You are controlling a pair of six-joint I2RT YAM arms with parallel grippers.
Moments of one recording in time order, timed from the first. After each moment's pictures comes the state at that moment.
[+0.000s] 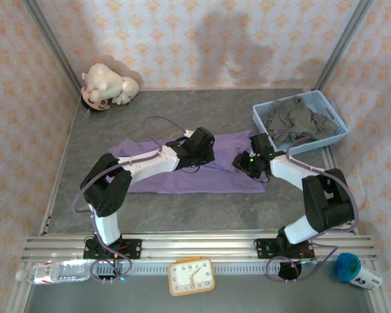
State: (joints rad) left arm -0.73 1.83 1.27 -0.34 -0.08 -0.98; right arm 0.30 1.52 0.76 -0.30 -0.26 0.80
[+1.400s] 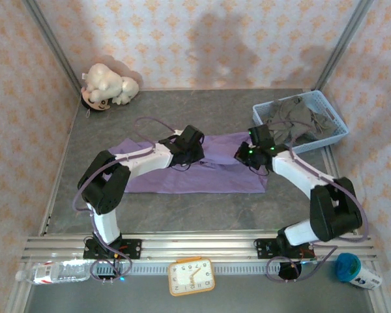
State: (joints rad) left arm -0.65 1.83 1.21 -0.34 -0.06 -0.96; right arm 0.32 1.41 0.88 -0.44 -0.18 0.79
